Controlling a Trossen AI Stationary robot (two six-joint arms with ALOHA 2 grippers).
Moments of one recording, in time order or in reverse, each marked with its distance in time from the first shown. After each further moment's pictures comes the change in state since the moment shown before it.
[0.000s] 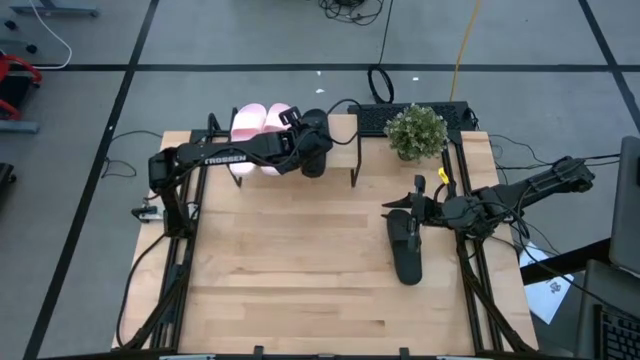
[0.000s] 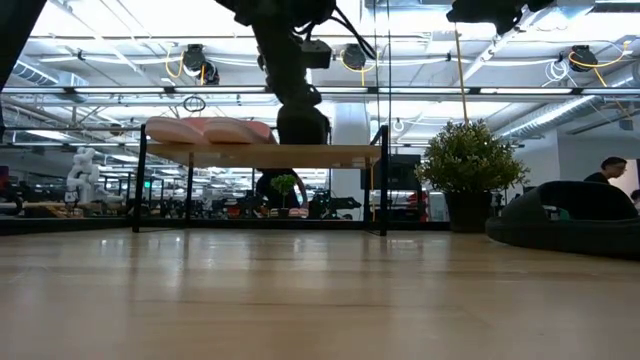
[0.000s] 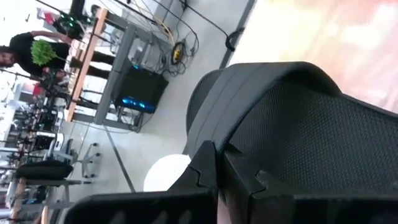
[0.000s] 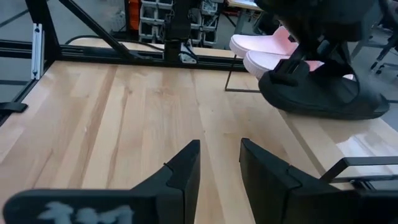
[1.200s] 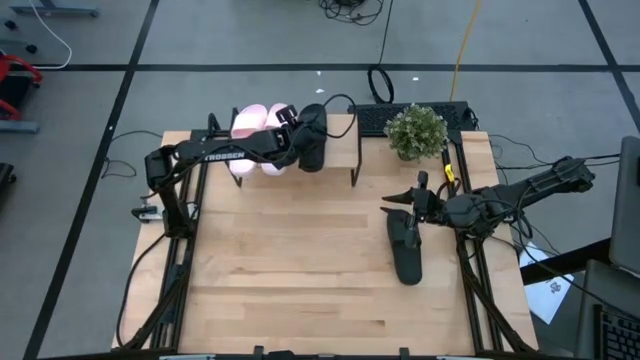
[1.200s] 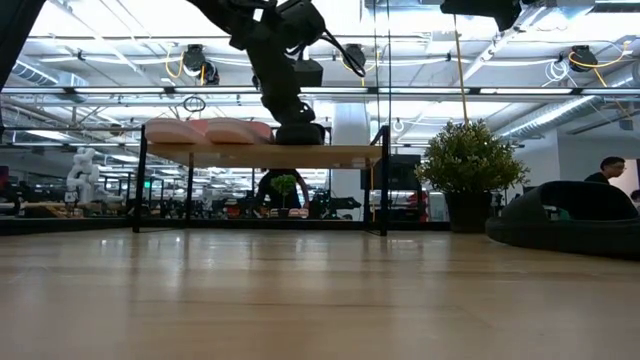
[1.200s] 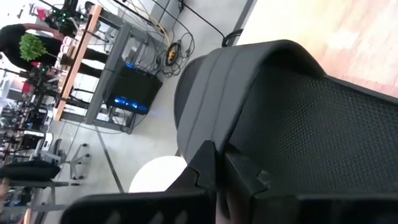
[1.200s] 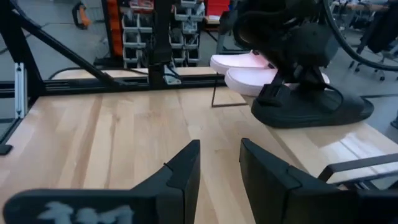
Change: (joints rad) left arm 0.072 -0.013 -0.123 0.115 0.089 0.017; right arm 0.000 0.000 -0.001 0.082 0.081 0.053
